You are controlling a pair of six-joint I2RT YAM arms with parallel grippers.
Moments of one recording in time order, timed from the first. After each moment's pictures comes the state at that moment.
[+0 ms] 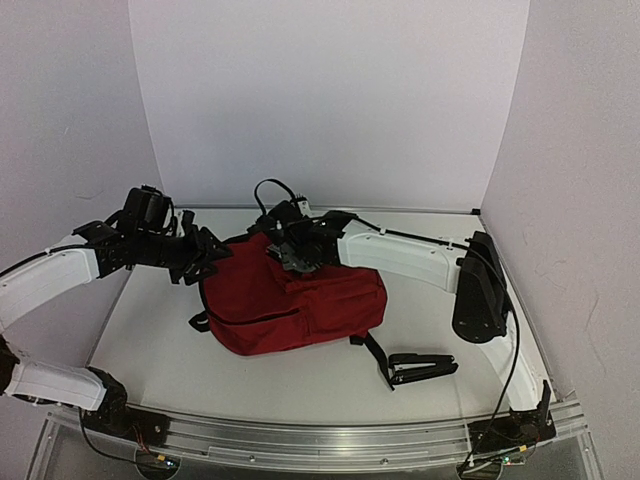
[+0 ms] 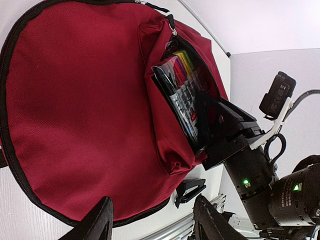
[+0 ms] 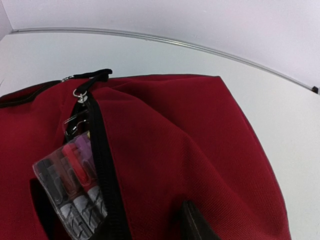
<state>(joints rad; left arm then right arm) -0.49 1.16 0.94 -0.45 0.35 -0.96 1.03 2.35 2.18 -0.74 0.74 0.55</state>
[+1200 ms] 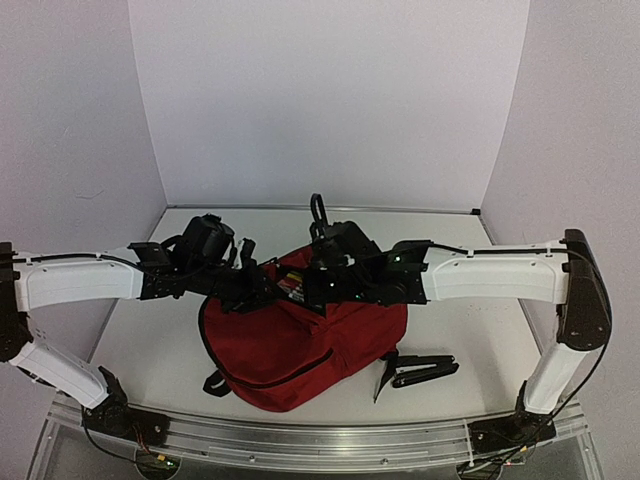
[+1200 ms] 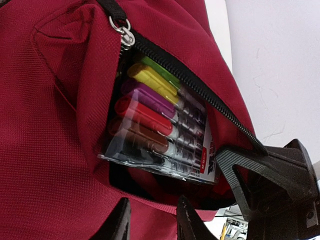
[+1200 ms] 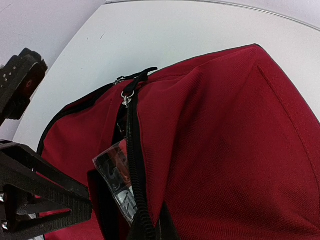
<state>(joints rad) -0.83 1.36 0.90 -0.23 0.28 -1.05 1.11 1.78 1.40 -0.33 0.32 0.64</state>
